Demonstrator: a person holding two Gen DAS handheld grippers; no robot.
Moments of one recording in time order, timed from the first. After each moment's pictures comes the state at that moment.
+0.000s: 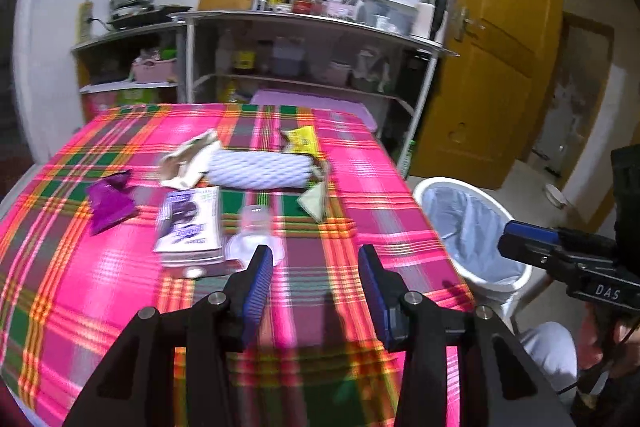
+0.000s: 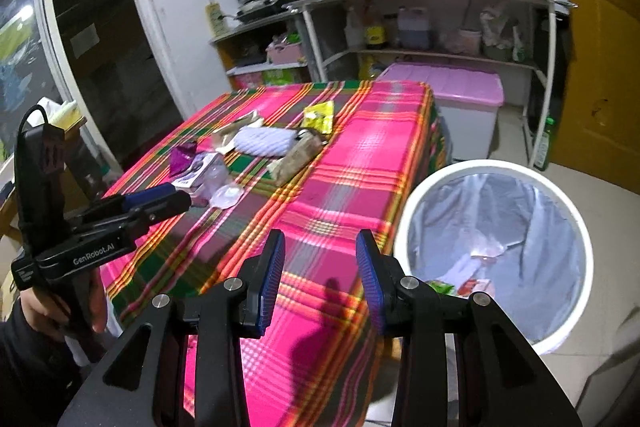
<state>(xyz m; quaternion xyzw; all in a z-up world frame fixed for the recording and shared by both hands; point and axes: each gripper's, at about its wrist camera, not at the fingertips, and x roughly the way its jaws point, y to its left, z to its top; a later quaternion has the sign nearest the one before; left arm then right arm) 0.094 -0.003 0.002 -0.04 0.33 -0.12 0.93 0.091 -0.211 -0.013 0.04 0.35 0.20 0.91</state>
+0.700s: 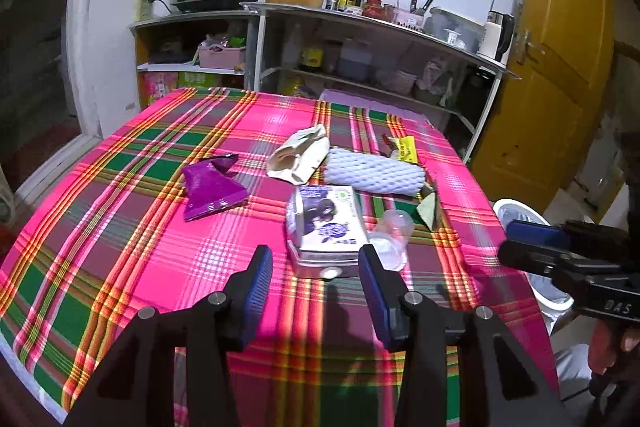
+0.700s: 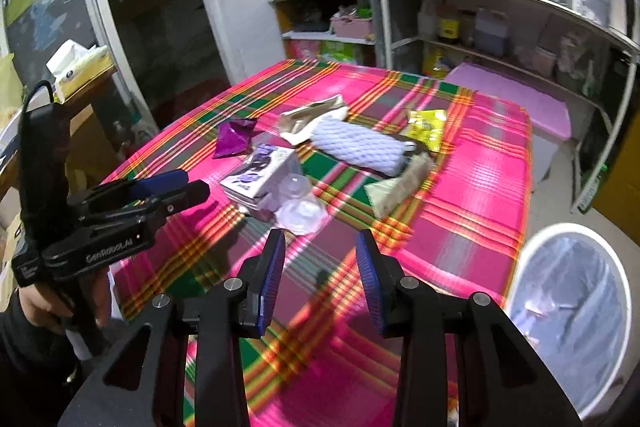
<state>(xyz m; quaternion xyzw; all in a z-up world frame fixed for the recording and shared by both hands) 0.102 0.081 -0.007 -0.08 0.34 -0.03 0.94 0.146 -0.097 -0.015 -0.04 0.37 0.29 0.88</state>
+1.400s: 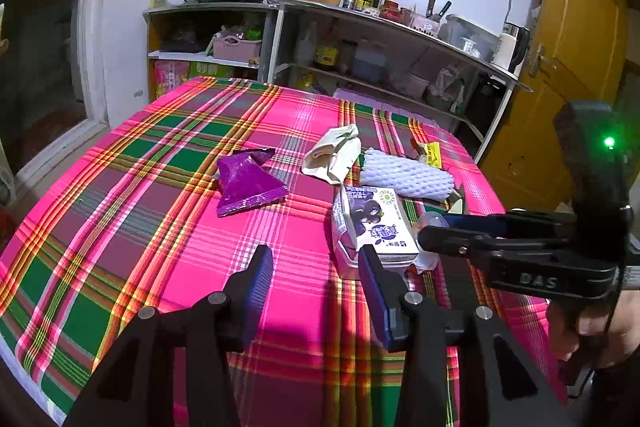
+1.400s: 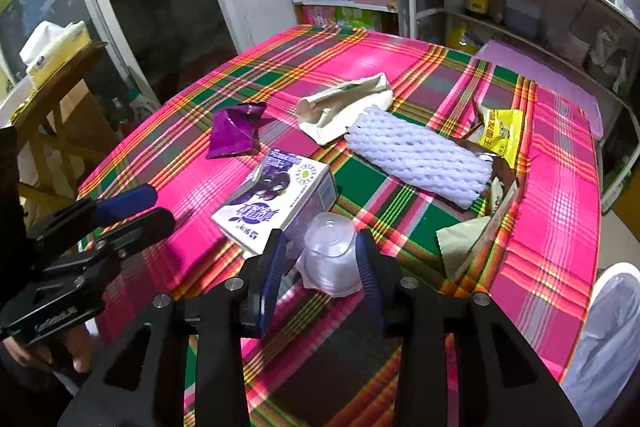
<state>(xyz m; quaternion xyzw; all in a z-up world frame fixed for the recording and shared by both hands) 0.105 0.115 -0.016 -0.10 0.34 -0.03 0.93 0.202 -0.036 -0.040 -0.05 0.42 0.29 0.86</state>
